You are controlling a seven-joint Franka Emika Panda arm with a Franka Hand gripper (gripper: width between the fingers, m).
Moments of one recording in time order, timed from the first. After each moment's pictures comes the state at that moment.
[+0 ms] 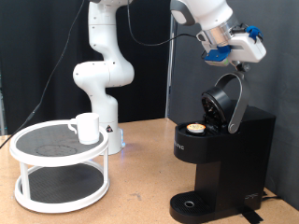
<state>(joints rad) 0.09 -0.13 0.20 -2.04 0.71 2.09 2.31</state>
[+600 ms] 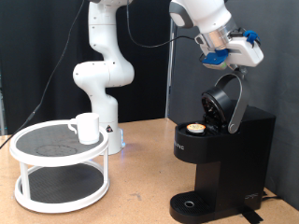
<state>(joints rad) 0.08 -0.14 0.19 -2.05 0.68 2.09 2.29</state>
